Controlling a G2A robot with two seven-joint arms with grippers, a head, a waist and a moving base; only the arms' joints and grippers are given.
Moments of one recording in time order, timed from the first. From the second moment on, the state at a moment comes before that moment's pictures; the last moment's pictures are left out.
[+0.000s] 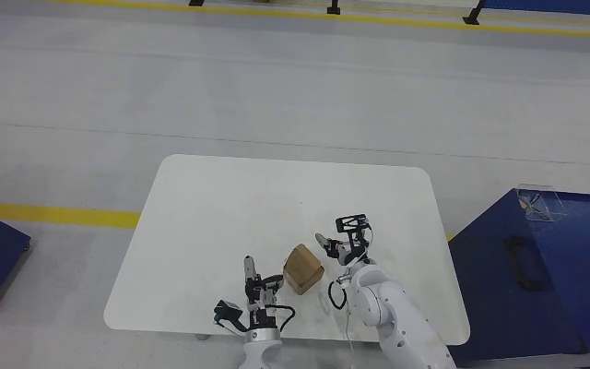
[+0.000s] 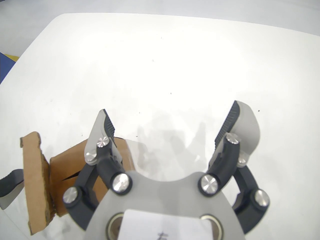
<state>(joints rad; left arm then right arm) 1.57 -1.66 -1.08 -1.44 -0.20 -0.53 0.40 -1.26 -1.33 1.15 -1.49 -1.19 0.16 0.28</state>
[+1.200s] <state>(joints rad) 1.50 -1.60 -1.16 -1.44 0.39 -0.04 -0.02 -1.31 -1.33 1.20 -1.56 -1.14 0.12 0.28</state>
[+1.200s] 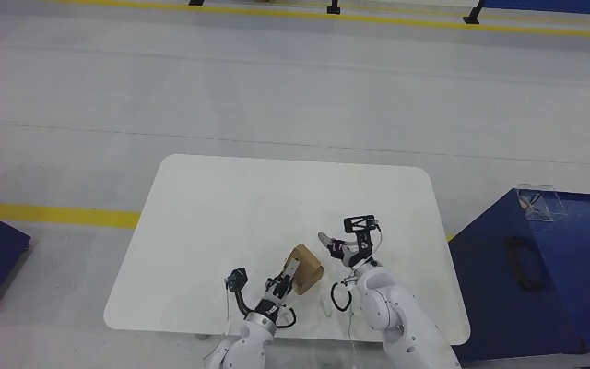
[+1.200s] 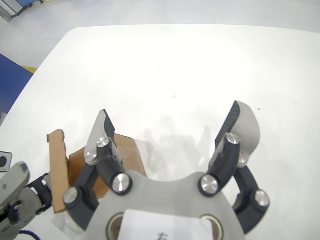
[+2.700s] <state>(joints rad) 1.44 -1.61 -1.07 -1.32 0.34 -0.07 0.09 -1.24 -1.34 1.18 -1.37 -1.22 0.03 0.26</state>
